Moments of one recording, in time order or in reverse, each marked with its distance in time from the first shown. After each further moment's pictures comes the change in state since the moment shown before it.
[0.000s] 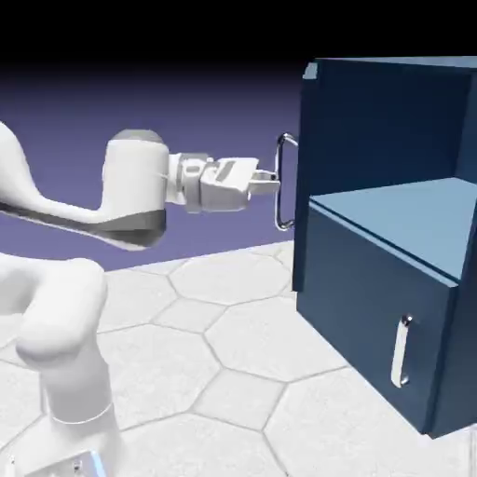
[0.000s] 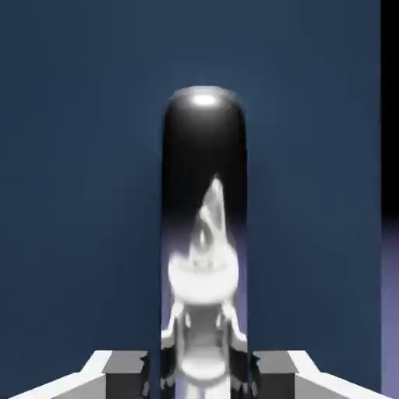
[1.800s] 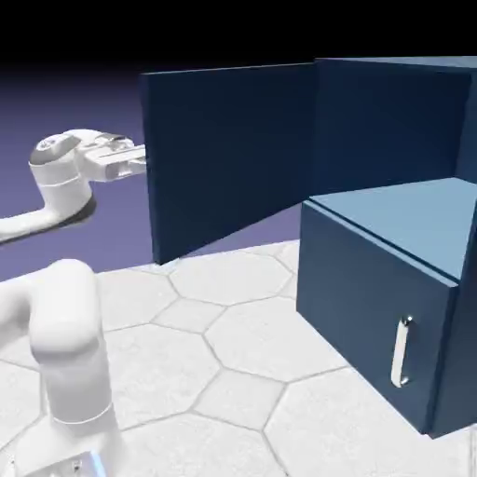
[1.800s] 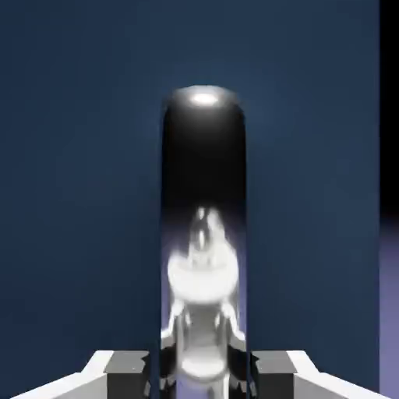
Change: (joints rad) arm 0.232 -0.313 0.913 0.306 1.378 -1.256 -0.629
